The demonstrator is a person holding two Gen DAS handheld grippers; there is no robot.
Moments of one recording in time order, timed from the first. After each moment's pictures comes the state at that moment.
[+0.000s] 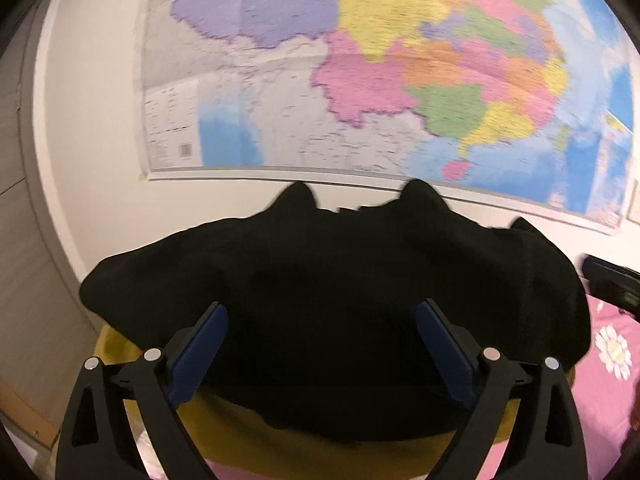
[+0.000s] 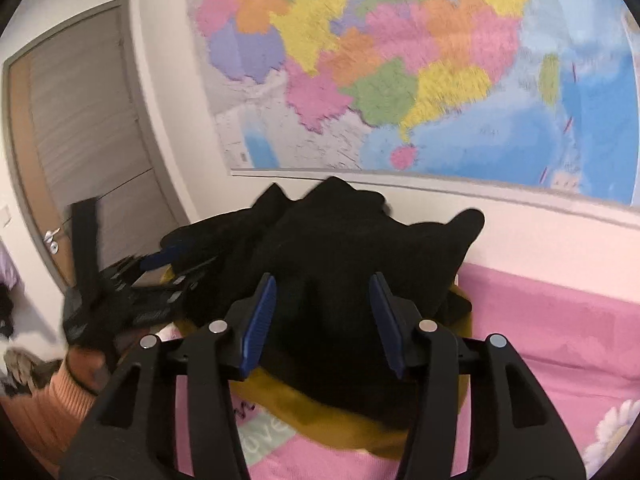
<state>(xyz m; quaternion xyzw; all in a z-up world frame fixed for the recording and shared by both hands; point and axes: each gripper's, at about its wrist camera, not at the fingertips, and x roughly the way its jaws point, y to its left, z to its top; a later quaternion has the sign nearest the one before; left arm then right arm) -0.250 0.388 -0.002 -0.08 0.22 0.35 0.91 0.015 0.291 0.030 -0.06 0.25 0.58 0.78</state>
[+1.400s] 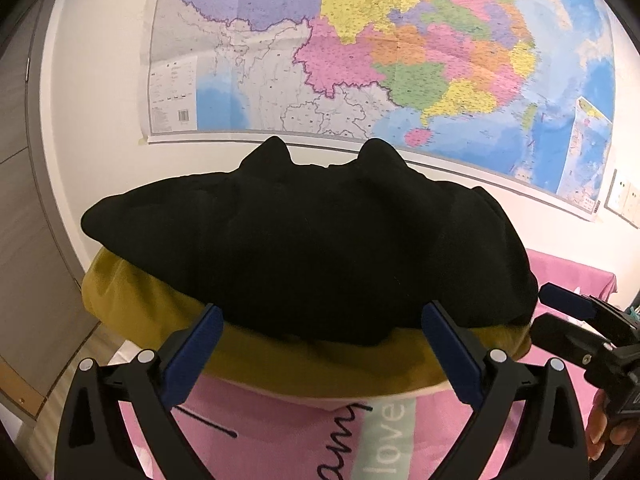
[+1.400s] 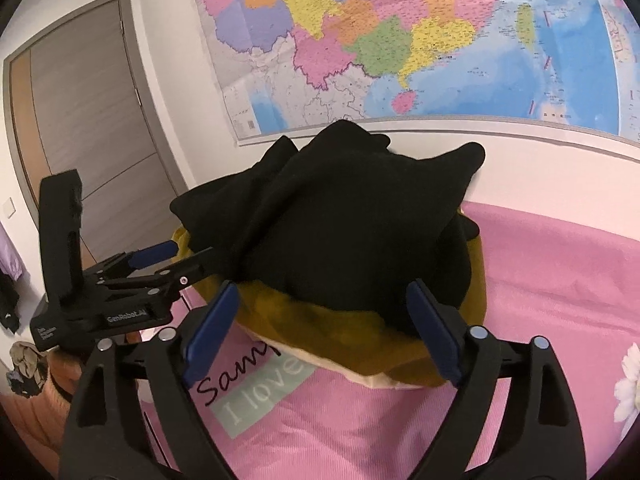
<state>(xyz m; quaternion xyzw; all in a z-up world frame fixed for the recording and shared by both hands) -0.272 0.328 -0.028 -0.12 0.22 0.34 0.91 -0.020 0.256 -0.014 -0.07 0.26 0.58 0.76</state>
